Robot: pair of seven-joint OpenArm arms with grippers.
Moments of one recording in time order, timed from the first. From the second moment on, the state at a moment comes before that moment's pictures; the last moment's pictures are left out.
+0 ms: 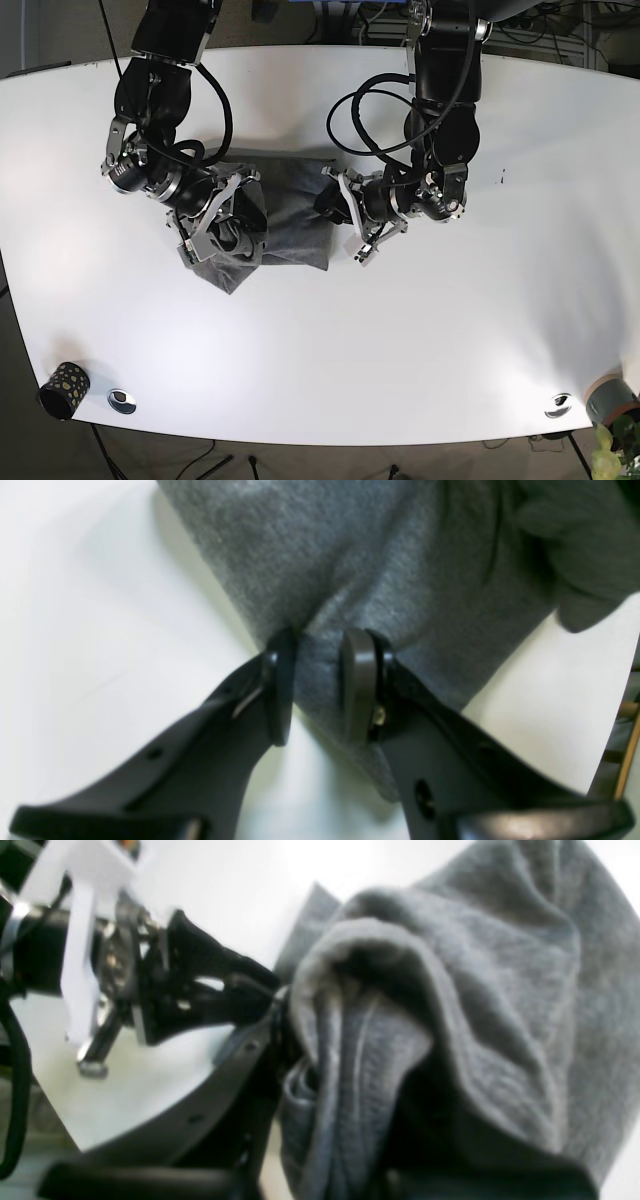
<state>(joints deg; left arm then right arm) -10.5 8.9 -1.4 67.9 -12.5 -39.7 48.5 3.1 2.5 18.3 95.3 35.7 39.7 -62.4</state>
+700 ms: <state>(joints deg) -9.6 9.0 -1.5 71.2 -14.5 -39.9 49.8 0.9 6.4 10.6 105.2 32.7 39.7 -62.1</state>
